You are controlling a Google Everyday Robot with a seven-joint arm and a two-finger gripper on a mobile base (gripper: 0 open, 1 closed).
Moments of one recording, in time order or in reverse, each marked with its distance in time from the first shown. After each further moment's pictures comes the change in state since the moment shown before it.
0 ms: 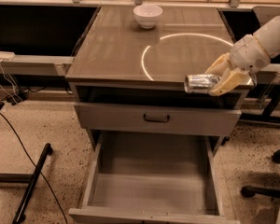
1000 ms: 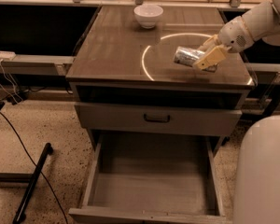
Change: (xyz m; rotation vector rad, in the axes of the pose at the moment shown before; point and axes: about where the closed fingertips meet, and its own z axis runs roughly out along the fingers) arm -0.026 -0.086 0.000 0.113 -0.095 0.281
